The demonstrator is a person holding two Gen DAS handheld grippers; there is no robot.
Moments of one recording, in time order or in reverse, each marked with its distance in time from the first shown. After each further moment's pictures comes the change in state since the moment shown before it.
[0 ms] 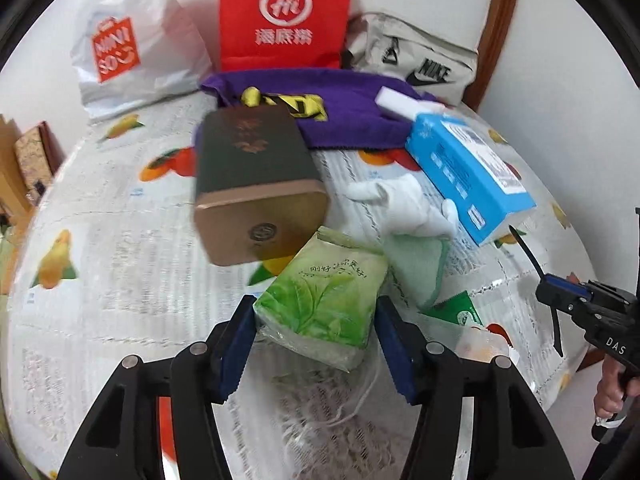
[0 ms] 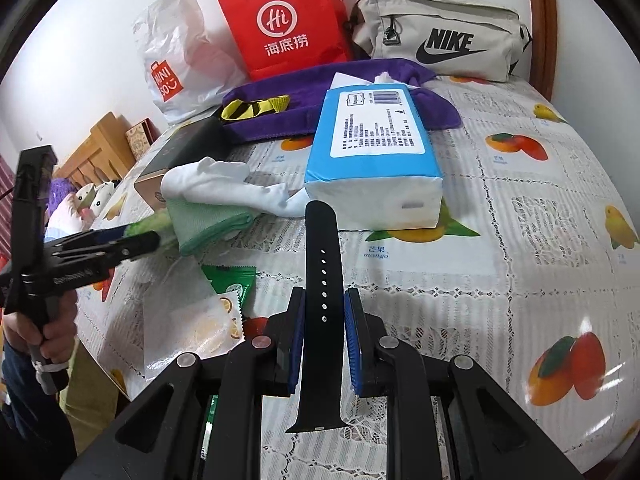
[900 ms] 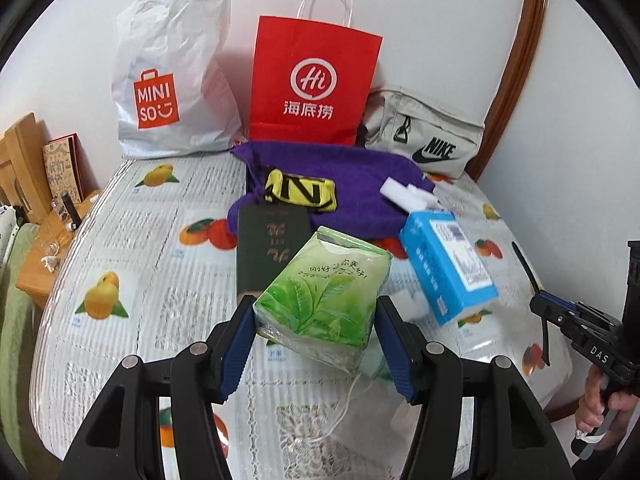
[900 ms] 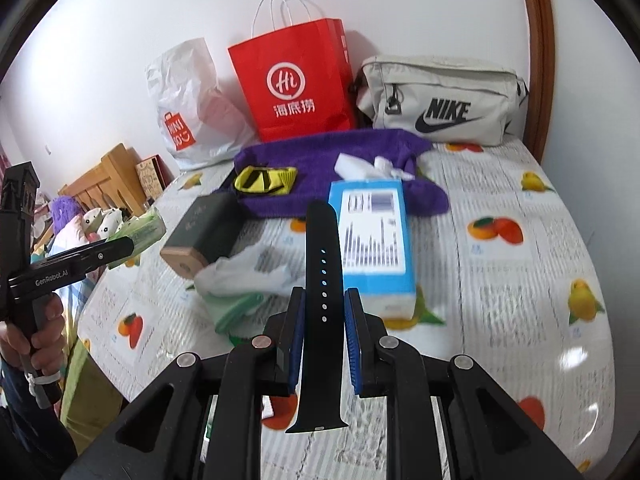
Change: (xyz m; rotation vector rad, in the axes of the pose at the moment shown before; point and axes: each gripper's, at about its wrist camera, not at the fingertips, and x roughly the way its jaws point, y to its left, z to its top) left arm -0.069 0.006 0.055 -0.114 -0.127 -0.006; right arm -0.058 0.004 0.064 -0.031 -0.119 0.003
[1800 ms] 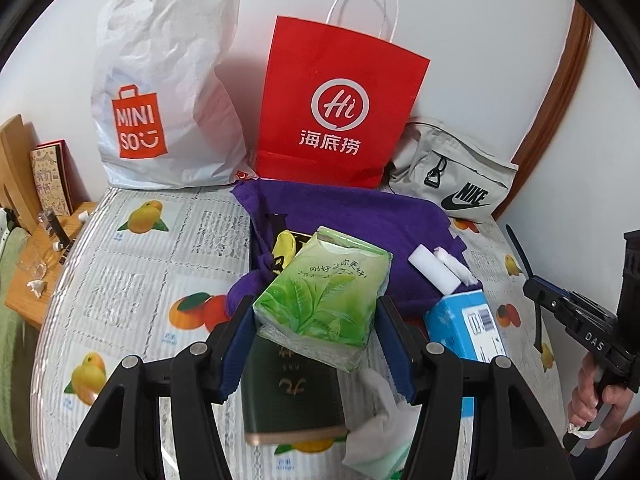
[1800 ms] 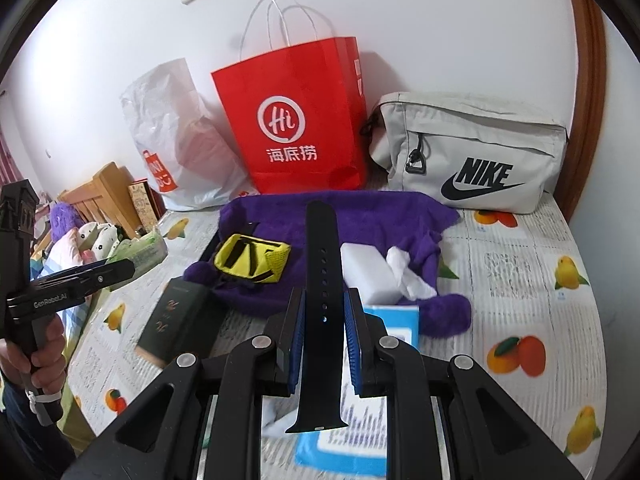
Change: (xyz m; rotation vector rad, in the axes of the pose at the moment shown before) left arm 0.072 0.023 0.097 -0.072 0.015 0.003; right arm 0.080 -0.009 0.124 -0.045 -0.015 0.017
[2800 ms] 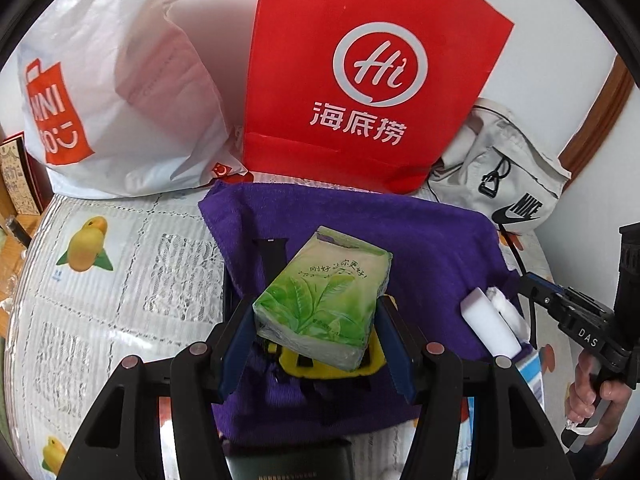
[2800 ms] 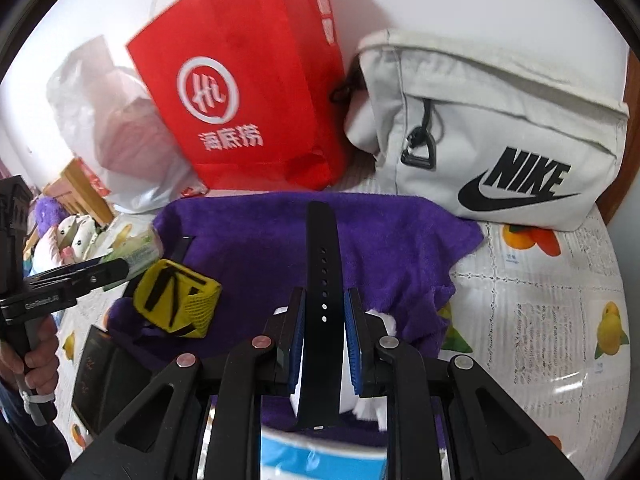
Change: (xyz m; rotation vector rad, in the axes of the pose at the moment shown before) left arm 0.131 0.011 0.061 -0.030 0.122 0.020; right arm 0.140 -0.053 0.061 0.016 0.145 0.005
